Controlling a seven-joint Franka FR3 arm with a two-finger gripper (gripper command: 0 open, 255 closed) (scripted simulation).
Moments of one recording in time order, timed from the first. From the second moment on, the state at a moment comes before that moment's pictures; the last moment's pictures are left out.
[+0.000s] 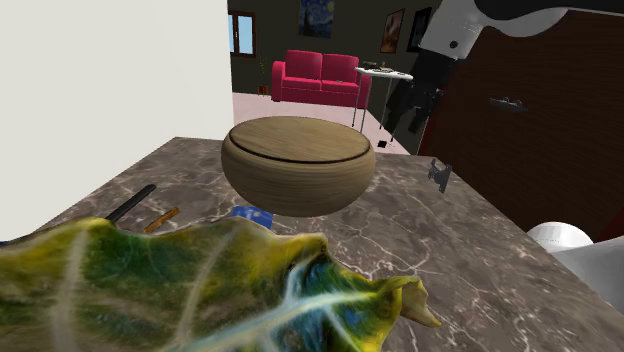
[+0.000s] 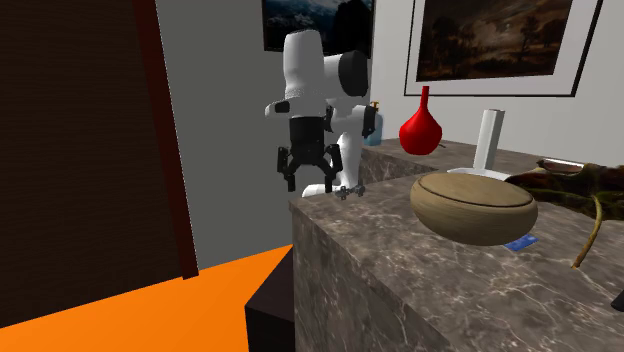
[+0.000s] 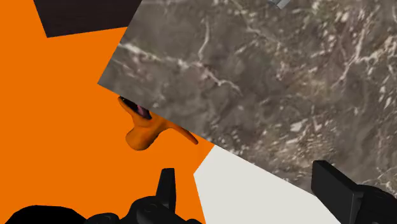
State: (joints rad) arm 0.01 -0.83 -0.01 -2.28 0.11 1.64 0.11
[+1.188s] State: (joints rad) arm -0.23 -1.03 0.29 -2.31 0.24 1.27 0.88
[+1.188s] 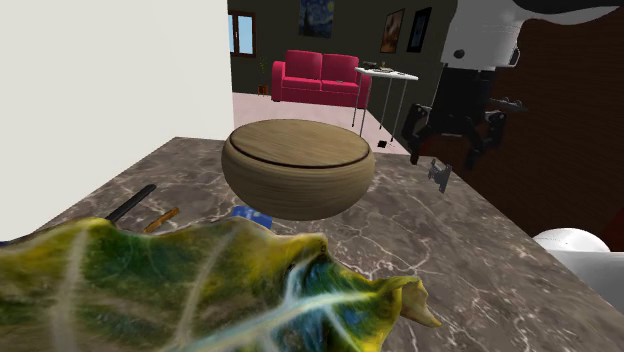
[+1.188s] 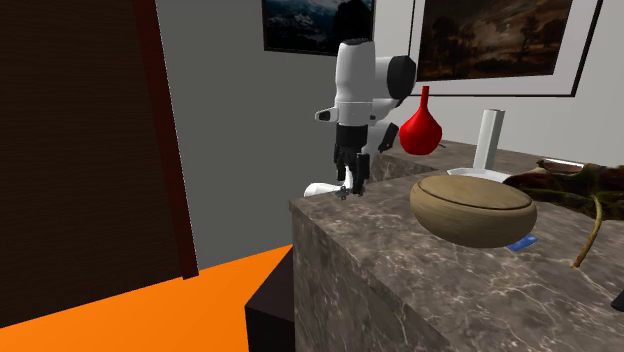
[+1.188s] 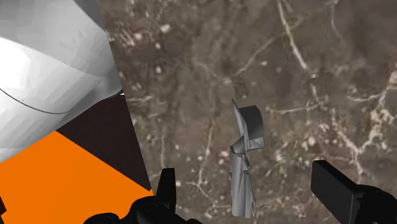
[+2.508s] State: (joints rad) arm -0.22 -1.06 0.30 -2.35 0.25 1.29 0.88
